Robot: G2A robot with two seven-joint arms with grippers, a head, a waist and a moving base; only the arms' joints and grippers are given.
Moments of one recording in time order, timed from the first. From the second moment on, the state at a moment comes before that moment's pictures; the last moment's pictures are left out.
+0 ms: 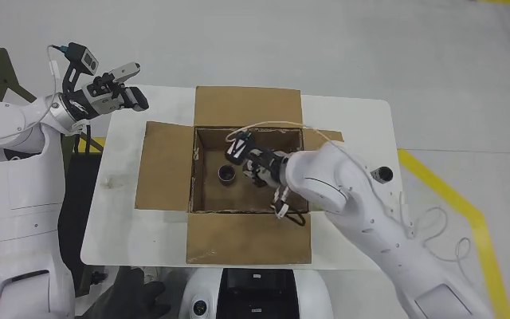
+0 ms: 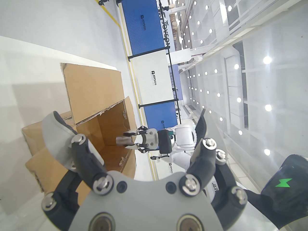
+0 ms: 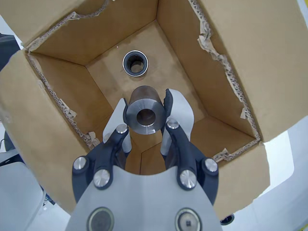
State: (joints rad) left arm 0.99 -0.94 -1.72 -1.43 -0.37 0.03 -1.22; right arm -0.87 -1.34 0.85 -1.88 -0.98 -0.21 1.29
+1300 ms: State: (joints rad) left arm 0.99 -0.94 -1.72 -1.43 -0.37 0.03 -1.22; right arm -1.38 -1.21 1.48 -2.27 -0.96 -0.25 1.31
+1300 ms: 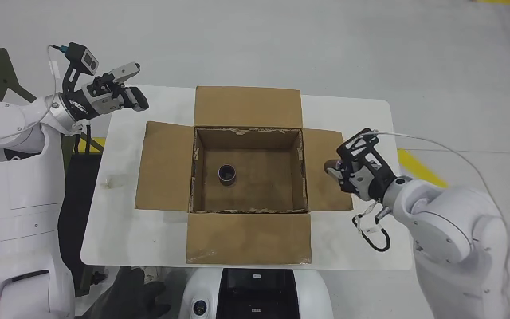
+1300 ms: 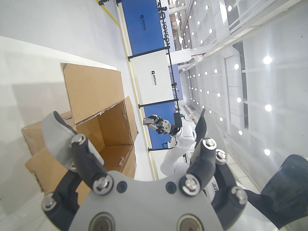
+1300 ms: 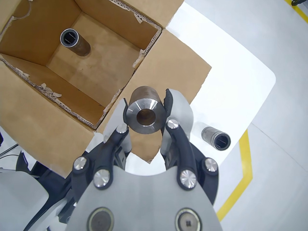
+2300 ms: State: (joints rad) left arm 0.99 -0.94 -1.72 -1.43 -0.37 0.03 -1.22; right arm -1.43 -1.20 1.53 -2.28 -0.99 -0.24 1.29
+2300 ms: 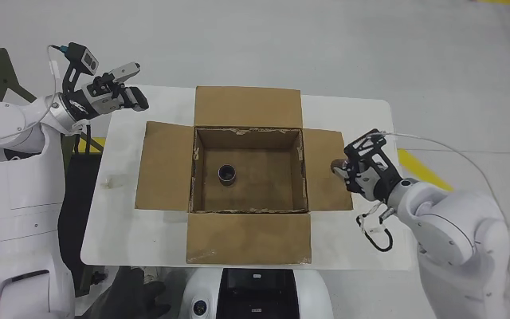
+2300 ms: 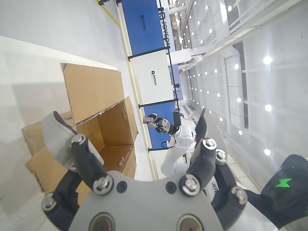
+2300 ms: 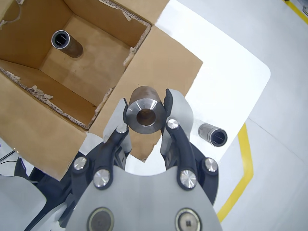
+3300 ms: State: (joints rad) left arm 0.99 -0.94 -1.72 -1.43 -0.37 0.03 -1.22; right arm -1.62 -1.16 1.70 -2.06 -1.04 -0.25 1.21
